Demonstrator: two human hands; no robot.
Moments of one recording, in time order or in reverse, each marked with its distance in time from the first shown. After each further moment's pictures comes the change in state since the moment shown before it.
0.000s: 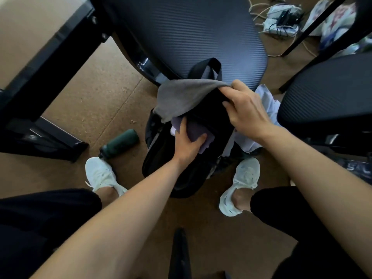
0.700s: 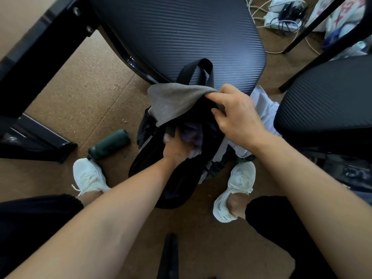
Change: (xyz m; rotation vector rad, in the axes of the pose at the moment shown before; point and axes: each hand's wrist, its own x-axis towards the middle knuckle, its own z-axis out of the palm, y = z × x) left_hand 0.052 -0.026 0.016 0.789 -0.192 -0.205; right_hand 0.006 0.002 -0.002 0.136 -0.073 0.093
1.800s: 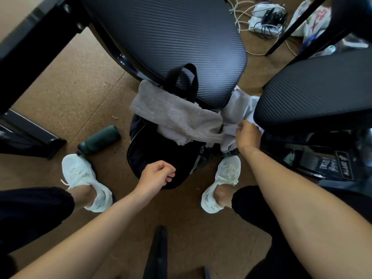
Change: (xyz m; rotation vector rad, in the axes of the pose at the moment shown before) left_hand -0.158 -0.031 -0.013 -0.692 -0.086 -0.076; right_hand -0.079 0.150 0.068 -0.153 0.062 0.830
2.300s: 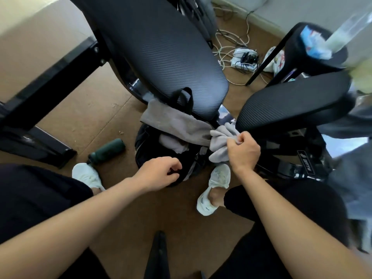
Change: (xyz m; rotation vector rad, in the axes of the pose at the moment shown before) left_hand -0.073 0.049 -0.037 0.880 -0.141 0.631; right_hand -0.159 -0.055 -0.117 0.410 0.365 -0.043
